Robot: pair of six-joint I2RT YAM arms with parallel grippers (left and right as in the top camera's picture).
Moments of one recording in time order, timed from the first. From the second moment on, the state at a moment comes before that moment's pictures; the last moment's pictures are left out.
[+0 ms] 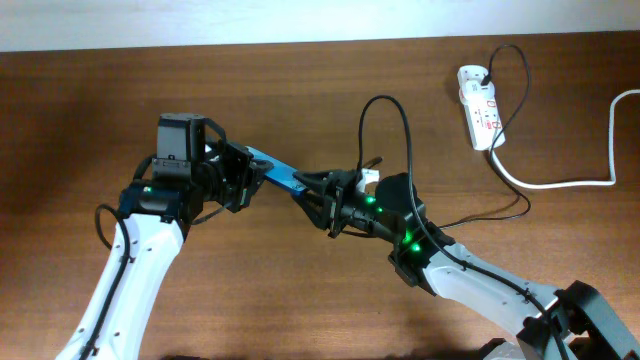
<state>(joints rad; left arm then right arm) -0.14 1.37 1.09 -0.59 0.51 -1.31 0.62 1.49 0.63 0.68 -0.45 2.09</state>
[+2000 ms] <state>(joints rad) -0.14 1.38 1.08 -0.85 0.30 -0.65 0.22 1.75 1.05 -0.30 -0.35 1.17</state>
